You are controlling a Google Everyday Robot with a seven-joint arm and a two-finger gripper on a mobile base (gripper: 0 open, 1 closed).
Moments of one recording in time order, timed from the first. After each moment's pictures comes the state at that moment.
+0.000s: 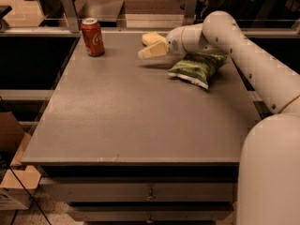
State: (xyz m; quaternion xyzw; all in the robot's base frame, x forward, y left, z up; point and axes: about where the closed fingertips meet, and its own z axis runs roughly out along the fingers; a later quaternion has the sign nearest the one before) arm 0.818 -0.029 0.862 -0.37 0.75 0.23 0.50
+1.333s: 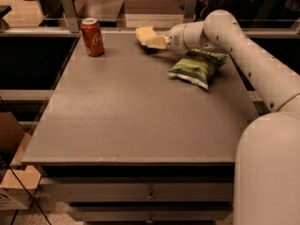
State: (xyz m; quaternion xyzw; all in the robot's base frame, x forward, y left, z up) arm 0.837 -0.037 0.873 -0.33 0.76 0.24 0.51
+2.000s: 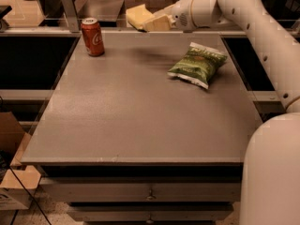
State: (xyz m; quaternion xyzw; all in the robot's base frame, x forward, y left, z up) arm 0.799 -0.029 0.962 -0.42 0.69 0.23 0.53
